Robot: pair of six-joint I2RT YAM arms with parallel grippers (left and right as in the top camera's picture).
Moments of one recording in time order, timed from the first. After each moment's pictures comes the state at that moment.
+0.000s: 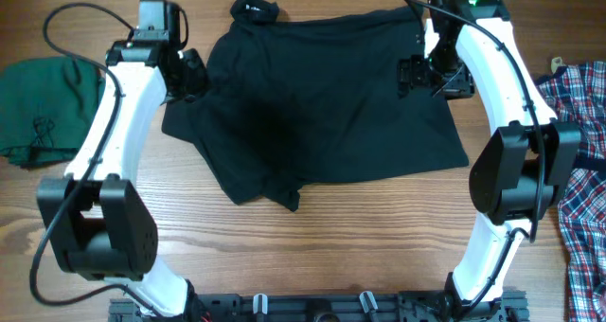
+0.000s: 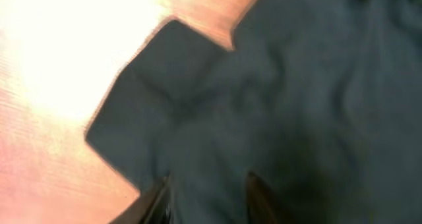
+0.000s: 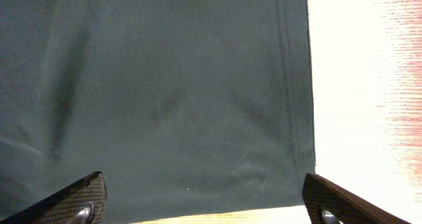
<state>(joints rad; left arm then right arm) -0.06 1.81 1.52 -0.94 -0.02 -0.48 0.08 2.11 1.87 -1.32 0.01 0.11</state>
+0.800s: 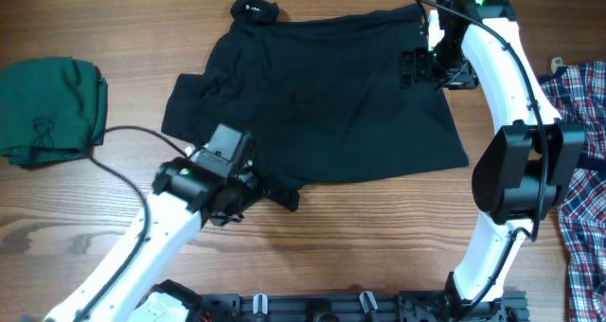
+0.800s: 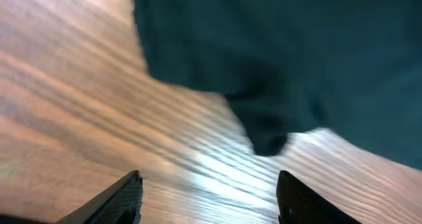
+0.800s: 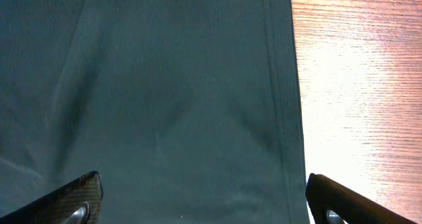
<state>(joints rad) -0.48 1.24 0.87 -0.99 0.06 -1.07 0.06 2.11 1.87 -1.23 -0.01 0.07</state>
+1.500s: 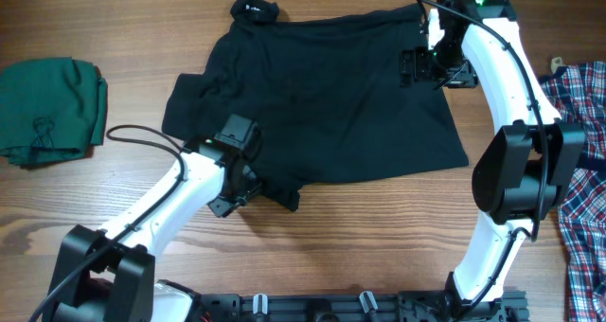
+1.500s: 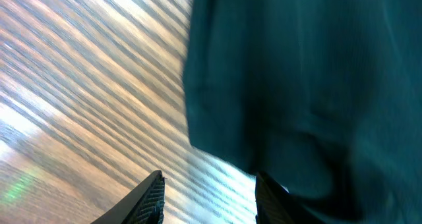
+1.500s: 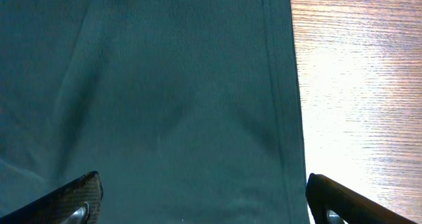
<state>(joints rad) -0.40 1.53 0.86 -0.90 -0.02 -1.09 0.06 2.11 1.87 -1.22 -0.01 0.07</state>
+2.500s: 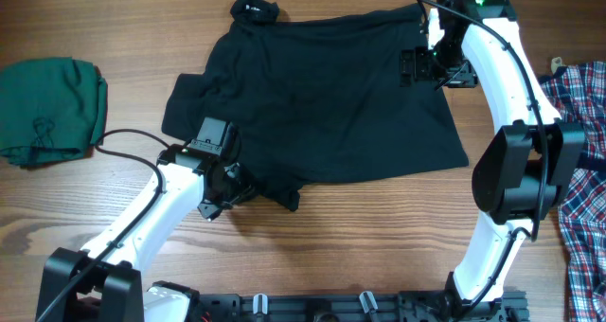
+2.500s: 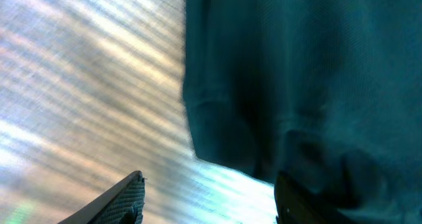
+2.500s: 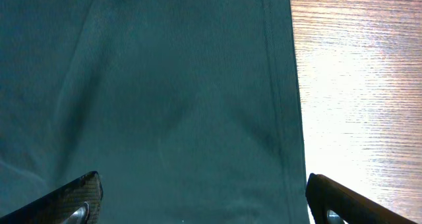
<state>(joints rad) -0.29 1.44 0.77 -0.81 0.08 -0.90 0.06 2.11 1.87 -1.22 -0.01 0.07</state>
